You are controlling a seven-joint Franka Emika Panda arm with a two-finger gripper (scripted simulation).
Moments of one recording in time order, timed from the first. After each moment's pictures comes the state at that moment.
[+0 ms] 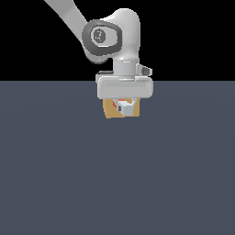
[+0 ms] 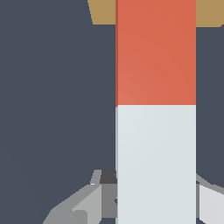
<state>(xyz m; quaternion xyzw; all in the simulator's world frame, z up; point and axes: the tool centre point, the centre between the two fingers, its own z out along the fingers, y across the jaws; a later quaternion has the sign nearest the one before) 0.028 0.130 0.094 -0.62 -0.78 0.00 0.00</state>
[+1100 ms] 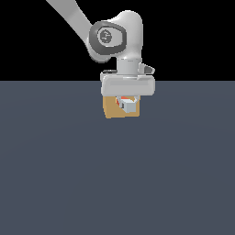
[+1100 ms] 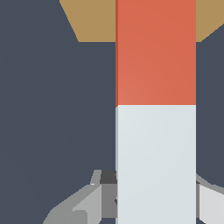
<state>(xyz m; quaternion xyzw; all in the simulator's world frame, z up) 0.040 0.153 0.099 -0.63 -0.78 0.00 0.00</state>
